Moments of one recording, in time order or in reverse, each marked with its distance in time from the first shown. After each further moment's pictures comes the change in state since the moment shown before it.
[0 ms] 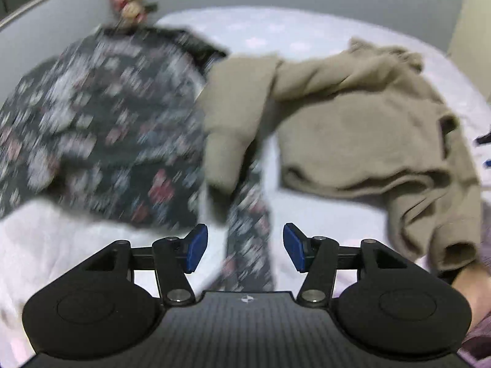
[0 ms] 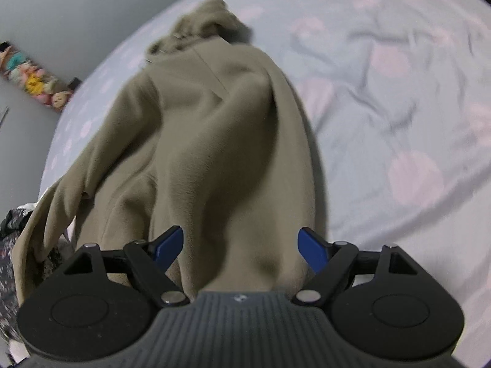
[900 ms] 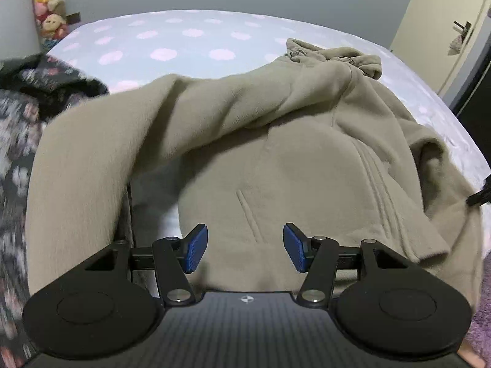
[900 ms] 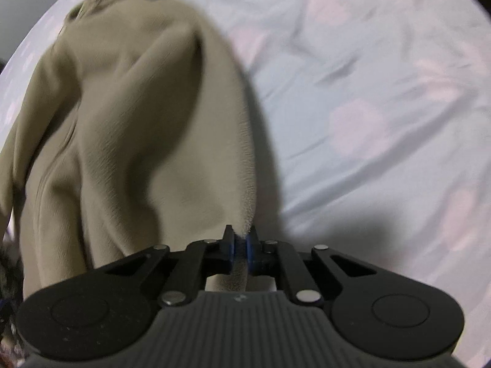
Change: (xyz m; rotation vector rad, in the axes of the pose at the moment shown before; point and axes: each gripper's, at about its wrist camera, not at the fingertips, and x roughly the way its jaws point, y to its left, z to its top) left arm 0.141 -0.053 0.095 0.109 -0.012 -0.249; right arm -0.007 -0.003 -0.002 0.080 0.089 -0.320
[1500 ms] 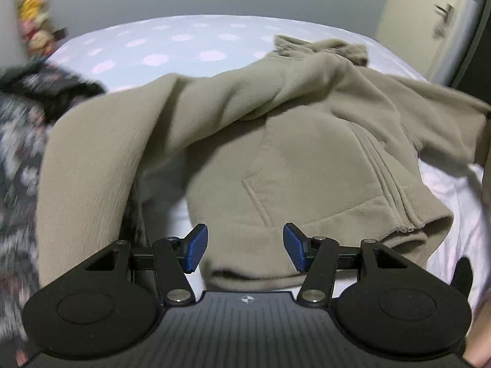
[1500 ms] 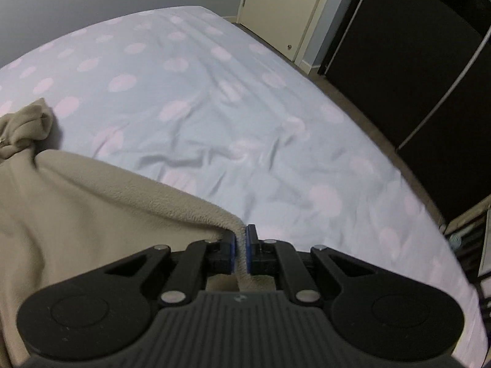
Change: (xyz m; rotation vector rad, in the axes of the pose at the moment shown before) left arm -0.020 0.002 -0.030 0.040 -0.004 0.007; right arm -0.078 -0.046 0.117 -0.019 -0.356 -0.392
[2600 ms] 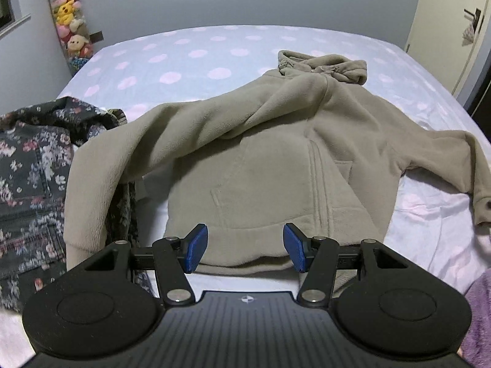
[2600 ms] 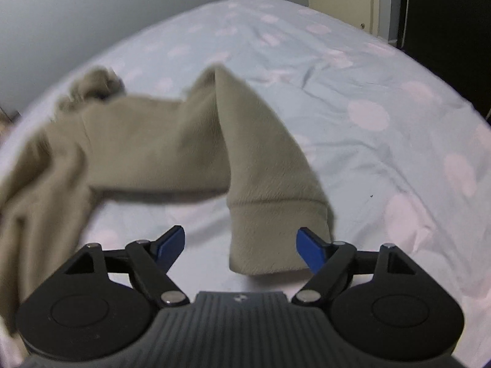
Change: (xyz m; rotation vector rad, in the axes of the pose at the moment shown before) left arm -0.067 -0.109 0.030 -0.043 0.002 0.148; right arm 0.037 -0.085 -0.168 -0.029 -0.028 0.339
